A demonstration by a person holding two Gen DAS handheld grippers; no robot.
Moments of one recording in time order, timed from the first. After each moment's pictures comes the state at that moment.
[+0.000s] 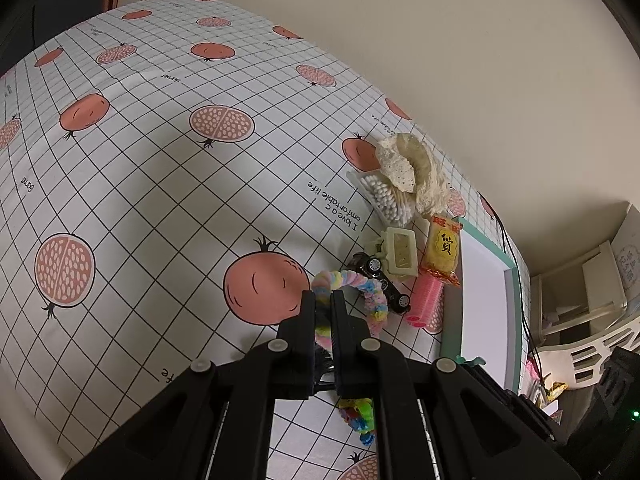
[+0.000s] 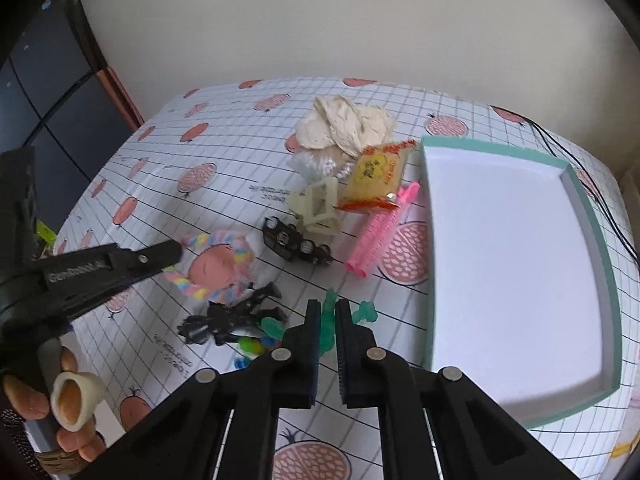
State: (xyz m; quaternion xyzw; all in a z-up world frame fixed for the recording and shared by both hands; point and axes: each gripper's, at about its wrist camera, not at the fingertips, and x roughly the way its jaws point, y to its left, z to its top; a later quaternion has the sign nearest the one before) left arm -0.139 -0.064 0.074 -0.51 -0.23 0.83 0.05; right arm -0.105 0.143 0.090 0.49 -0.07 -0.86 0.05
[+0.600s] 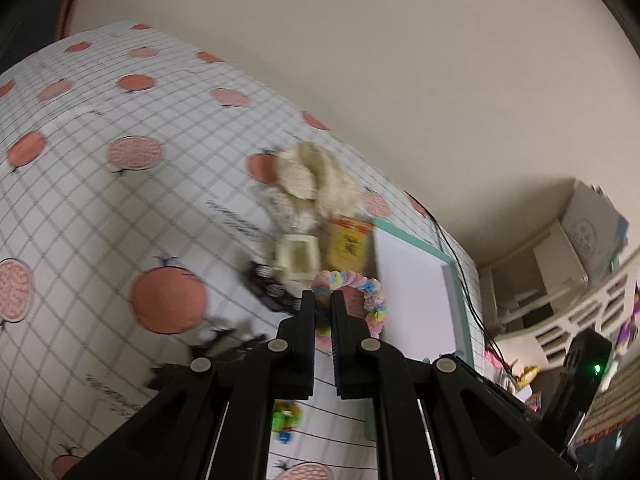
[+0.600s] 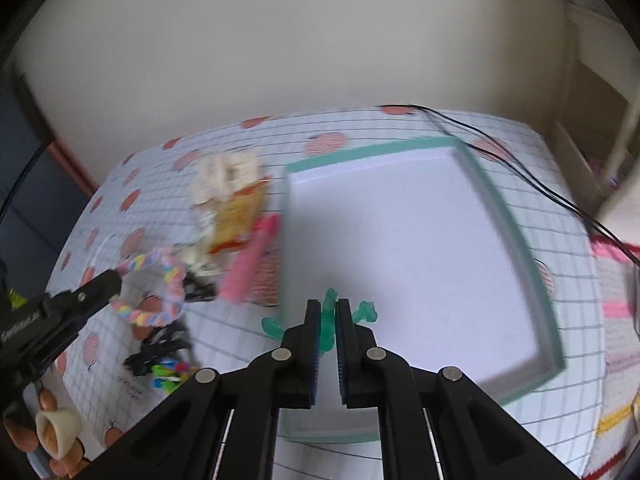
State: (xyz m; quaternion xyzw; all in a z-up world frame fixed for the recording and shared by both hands) left arm -0.131 0.000 0.105 -0.45 -0.23 0.85 0.15; right arm -0.077 0.259 0.098 0.46 -0.16 -0.87 -0.05
